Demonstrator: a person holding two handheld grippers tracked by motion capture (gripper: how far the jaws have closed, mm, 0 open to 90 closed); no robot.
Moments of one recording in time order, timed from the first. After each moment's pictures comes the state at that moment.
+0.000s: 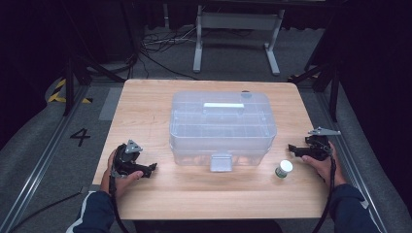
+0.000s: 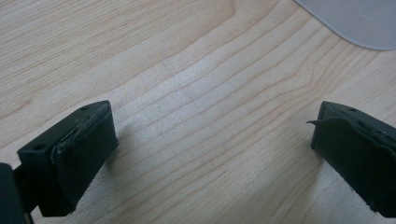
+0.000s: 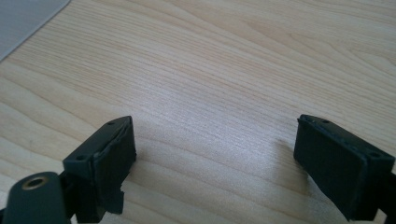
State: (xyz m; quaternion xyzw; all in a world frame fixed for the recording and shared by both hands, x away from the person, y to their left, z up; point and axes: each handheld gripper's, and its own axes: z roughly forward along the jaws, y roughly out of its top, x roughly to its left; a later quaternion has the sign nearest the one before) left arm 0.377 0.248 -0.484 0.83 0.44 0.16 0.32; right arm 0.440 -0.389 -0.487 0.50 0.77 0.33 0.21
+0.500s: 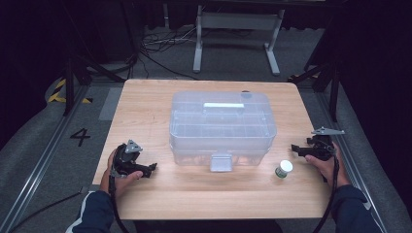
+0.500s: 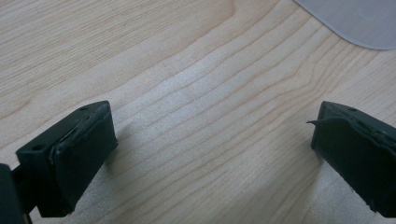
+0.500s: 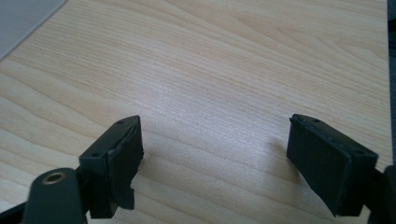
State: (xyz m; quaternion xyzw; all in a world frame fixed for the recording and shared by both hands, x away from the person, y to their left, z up) left arm 0.377 0.248 -0.483 0.83 0.44 0.16 0.31; right arm 0.438 -0.398 -0.482 0.51 0.77 0.33 0.21
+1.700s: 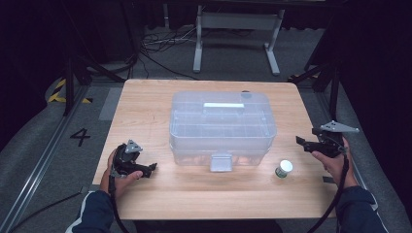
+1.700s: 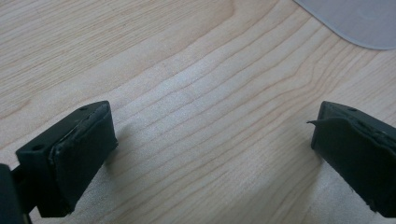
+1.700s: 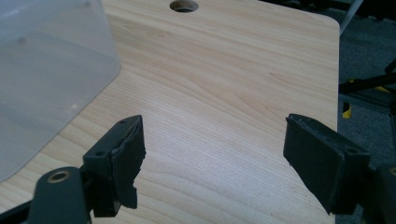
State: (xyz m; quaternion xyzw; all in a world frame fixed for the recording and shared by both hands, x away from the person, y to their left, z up) left arm 0.377 0.249 -0.484 0.83 0.43 0.16 0.32; right arm 0.418 -0.389 -0.428 0.46 0.75 0.39 0.26
